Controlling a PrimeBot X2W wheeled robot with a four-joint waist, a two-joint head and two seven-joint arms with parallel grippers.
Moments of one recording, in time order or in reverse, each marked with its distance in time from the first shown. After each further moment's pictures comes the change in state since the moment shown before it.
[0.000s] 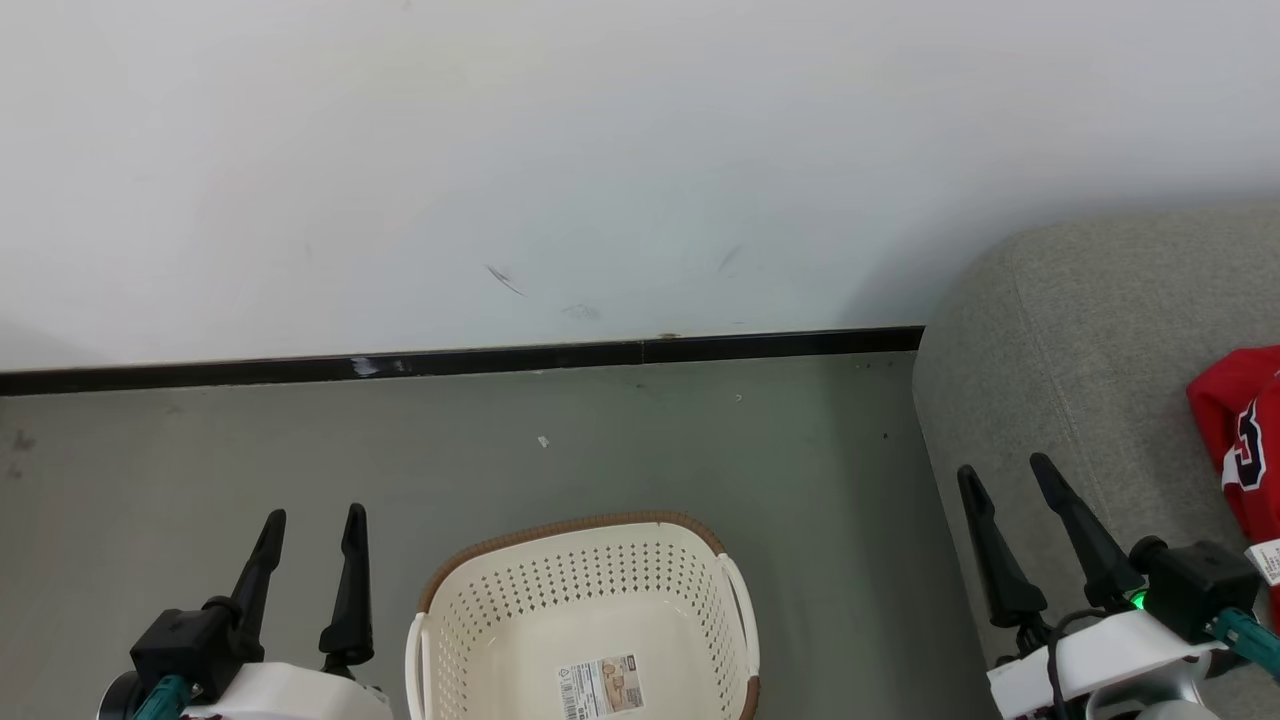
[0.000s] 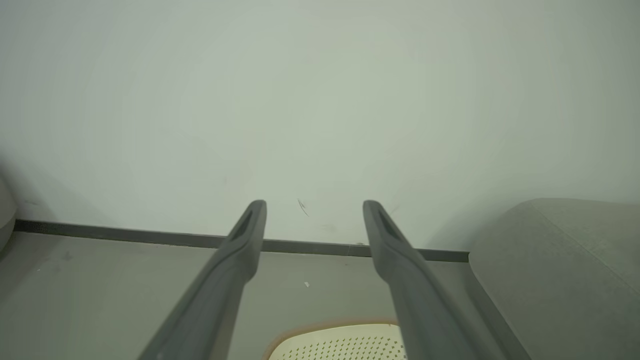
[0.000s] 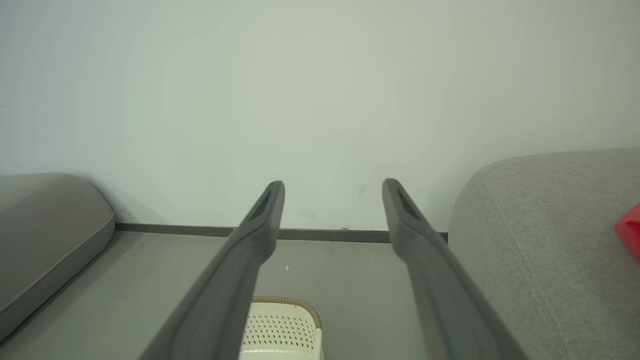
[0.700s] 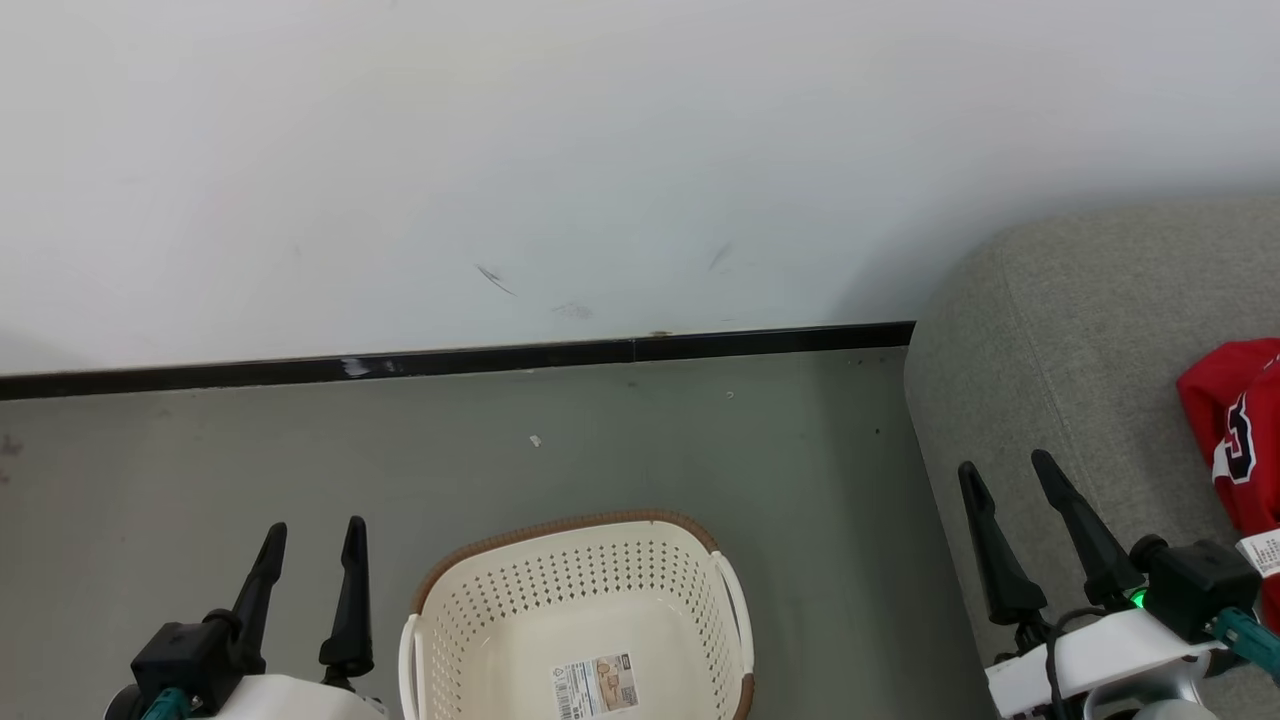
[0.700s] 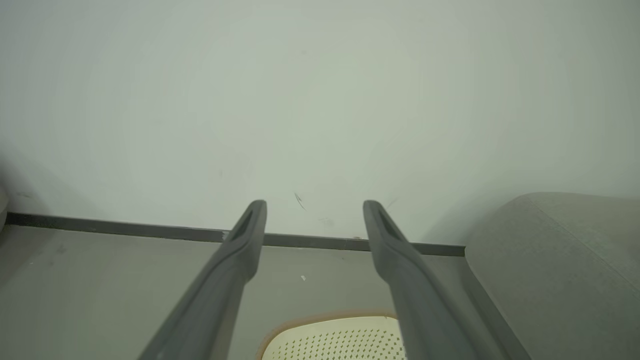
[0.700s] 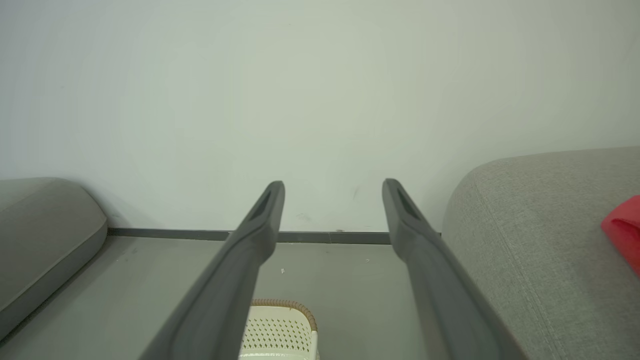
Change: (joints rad) left arm 0.021 -0.043 0.056 0.026 0.054 -0.056 0.000; right arm 0.000 0.019 -0.016 -0.006 -0.018 0.000 0.000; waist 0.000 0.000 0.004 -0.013
